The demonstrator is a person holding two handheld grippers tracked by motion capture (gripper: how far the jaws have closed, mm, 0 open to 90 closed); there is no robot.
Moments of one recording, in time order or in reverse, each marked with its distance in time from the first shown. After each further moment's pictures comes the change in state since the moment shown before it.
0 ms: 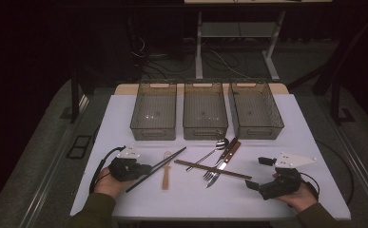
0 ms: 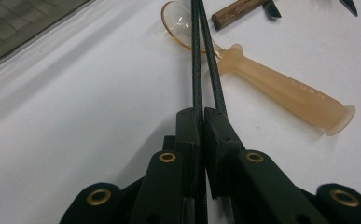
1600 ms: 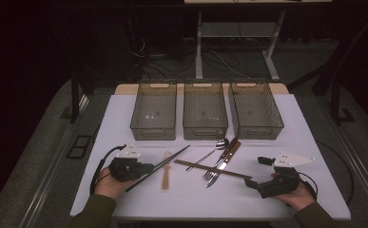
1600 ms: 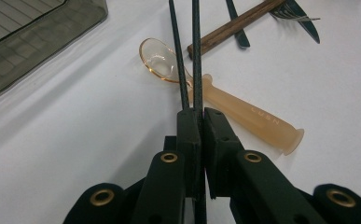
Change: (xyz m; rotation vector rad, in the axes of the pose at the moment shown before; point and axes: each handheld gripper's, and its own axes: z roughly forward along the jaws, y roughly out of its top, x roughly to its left) left arm -0.015 0.015 -0.013 -0.036 -0.012 0.001; right arm -0.003 -0.003 0.005 -0.004 -0.011 0.025
